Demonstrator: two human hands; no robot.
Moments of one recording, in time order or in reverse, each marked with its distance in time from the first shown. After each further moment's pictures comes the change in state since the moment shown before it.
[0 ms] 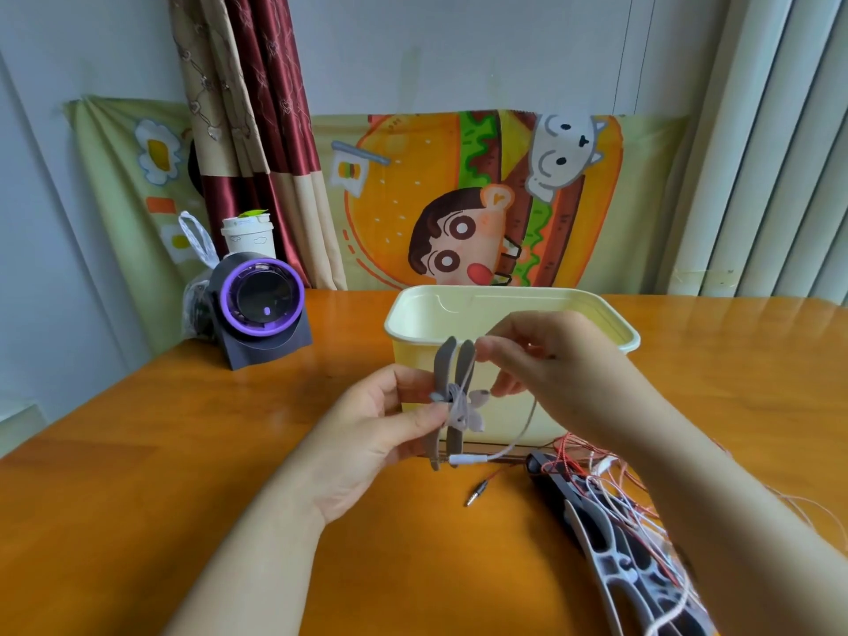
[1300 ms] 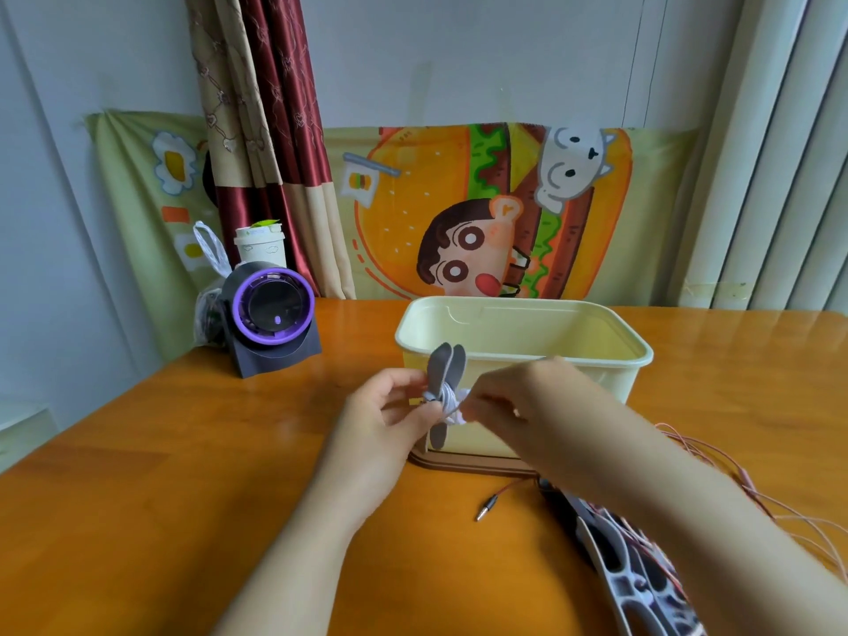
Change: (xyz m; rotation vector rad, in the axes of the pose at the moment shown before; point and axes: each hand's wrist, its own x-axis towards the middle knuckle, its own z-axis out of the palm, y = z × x) left_hand 0.007 -0.009 0.003 0.260 0.281 0.164; right_hand -0.007 -0.011 0.015 -0.417 -0.181 -0.157
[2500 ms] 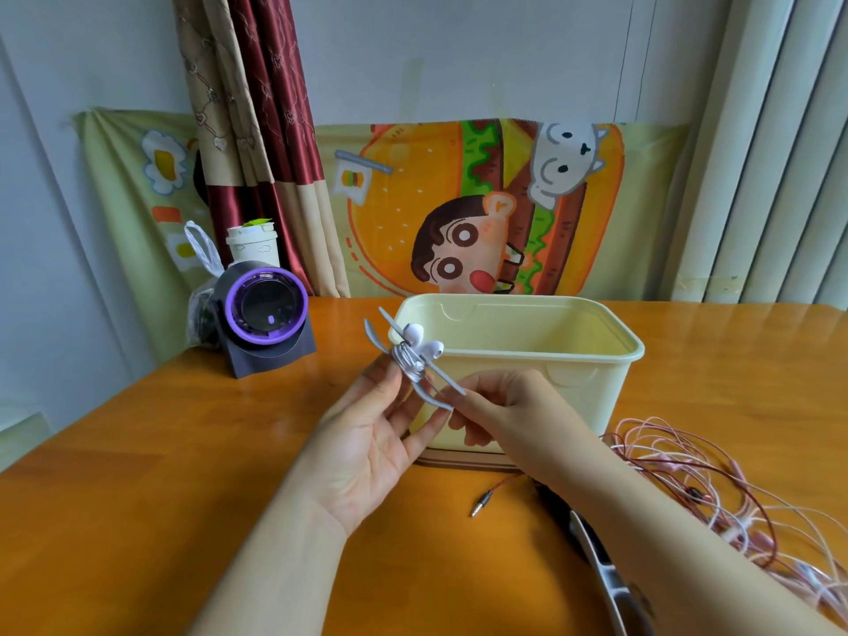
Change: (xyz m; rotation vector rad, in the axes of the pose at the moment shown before) left_hand -0.001 0.014 0.001 -0.902 -0.125 -0.237; right_hand 0.008 0.011 0.034 0.744 0.059 0.294
